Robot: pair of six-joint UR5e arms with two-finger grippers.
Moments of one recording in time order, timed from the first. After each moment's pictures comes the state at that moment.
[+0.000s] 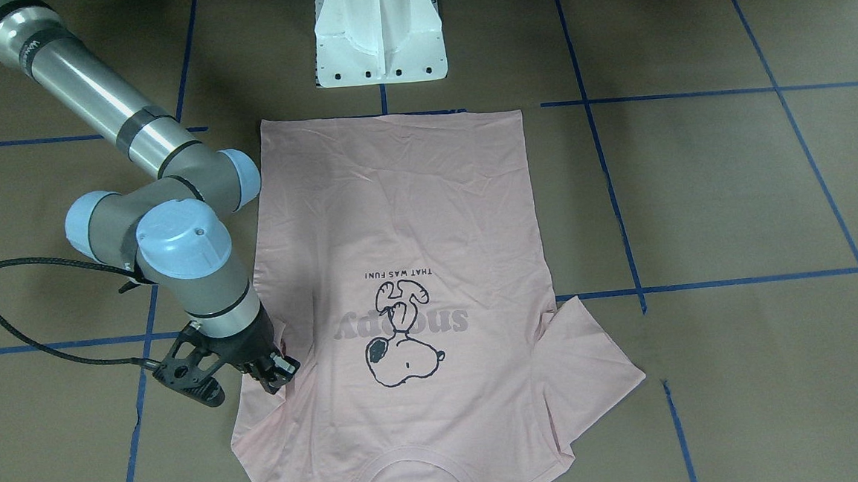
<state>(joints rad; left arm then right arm) -1.56 -1.49 -1.79 -1.68 -2.55 0.02 0.79 -0.77 1.11 -1.08 1.82 1.56</state>
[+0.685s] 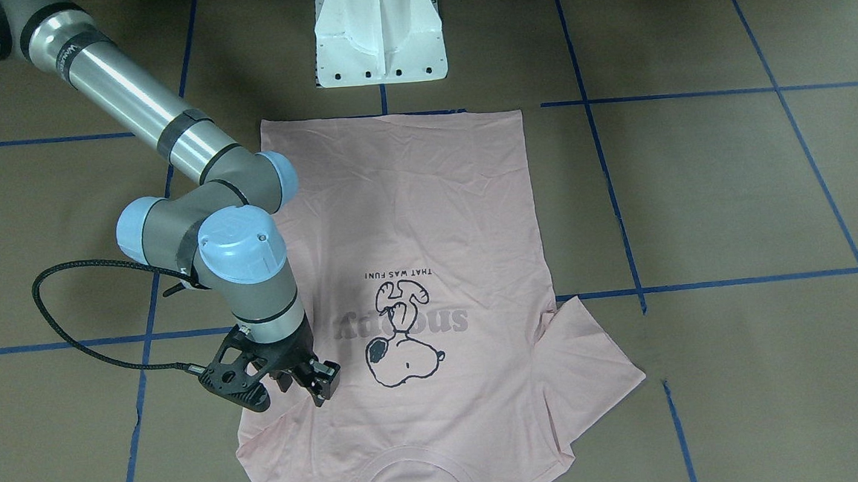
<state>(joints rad) -1.55 -1.56 -1.78 -1.69 -2.54 -0.07 0.77 -0.68 1.03 -1.09 1.78 1.56</state>
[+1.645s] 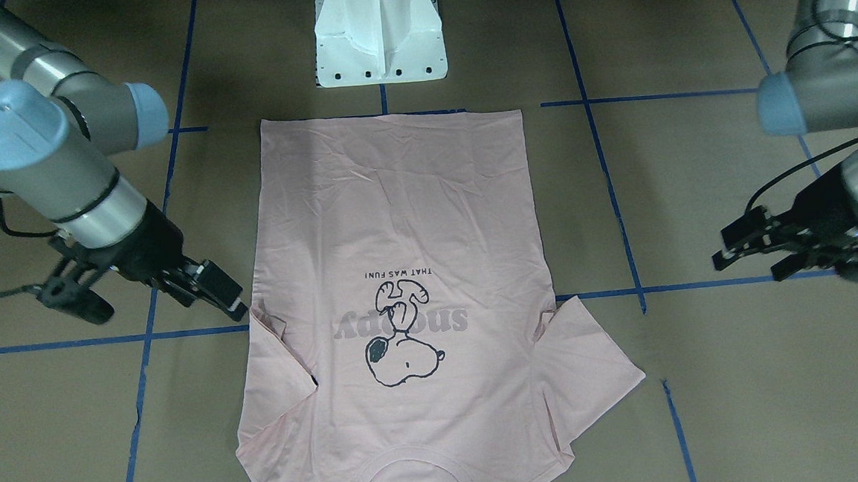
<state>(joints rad) -1.11 -2.09 -1.35 -2.02 -2.31 -0.70 0.93 -1.15 1.71 -1.10 2.12 1.56</state>
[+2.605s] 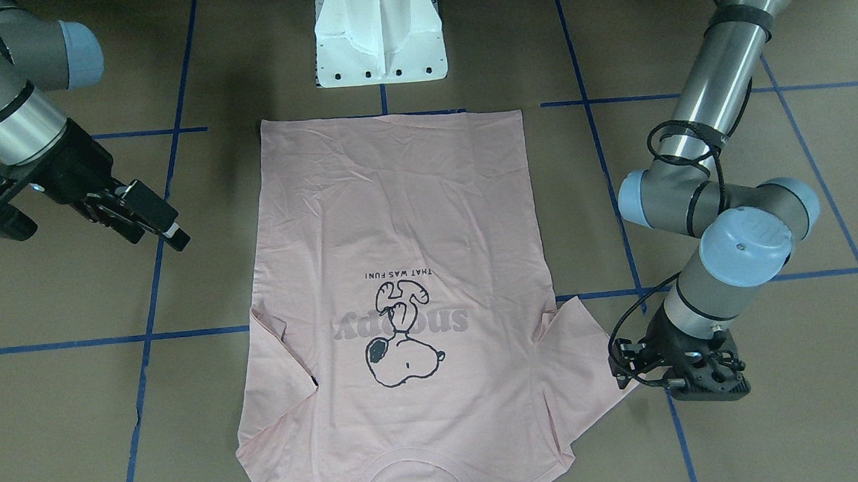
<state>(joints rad) -0.95 -2.32 -0.91 -2.31 -1.98 -0.84 0.93 -1.29 1.87 -1.09 2.13 1.56</state>
